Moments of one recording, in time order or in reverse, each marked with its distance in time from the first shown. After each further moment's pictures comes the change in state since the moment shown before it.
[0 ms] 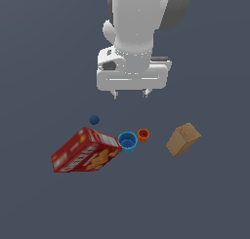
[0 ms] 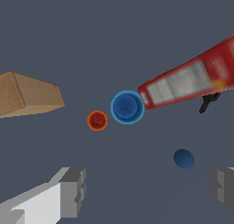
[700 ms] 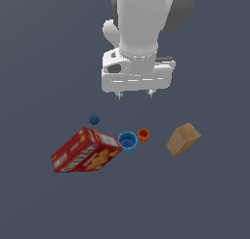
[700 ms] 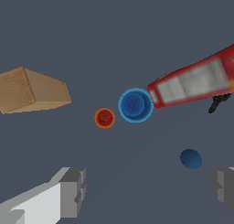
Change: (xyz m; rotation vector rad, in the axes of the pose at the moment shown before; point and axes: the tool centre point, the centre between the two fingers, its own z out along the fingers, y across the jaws) arm 0.000 -0.014 0.003 0.023 -0.021 -0.023
